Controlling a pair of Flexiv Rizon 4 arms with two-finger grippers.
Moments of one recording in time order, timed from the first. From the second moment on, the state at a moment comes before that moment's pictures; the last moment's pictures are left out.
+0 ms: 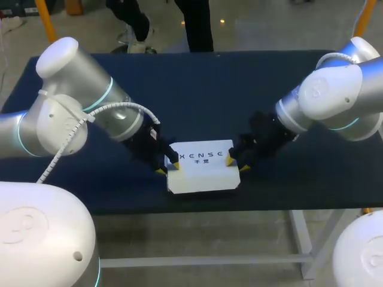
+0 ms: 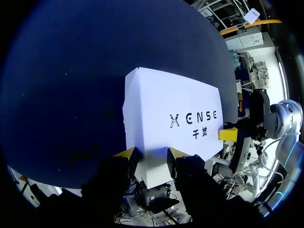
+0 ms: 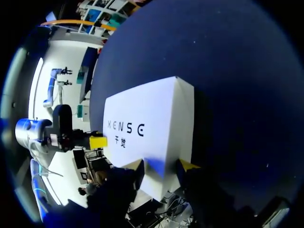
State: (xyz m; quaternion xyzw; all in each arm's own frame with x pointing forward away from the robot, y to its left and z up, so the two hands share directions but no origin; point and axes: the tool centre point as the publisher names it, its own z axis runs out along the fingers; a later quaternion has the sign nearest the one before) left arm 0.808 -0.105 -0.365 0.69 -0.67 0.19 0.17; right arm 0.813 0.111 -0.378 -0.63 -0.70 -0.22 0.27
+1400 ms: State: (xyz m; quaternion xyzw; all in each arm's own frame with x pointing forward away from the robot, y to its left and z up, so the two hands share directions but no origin) left arm 0.811 -0.111 -0.344 0.71 -0.66 0.12 0.20; right arm 0.821 0.112 -0.357 -0.65 -0.68 -0.13 0.32
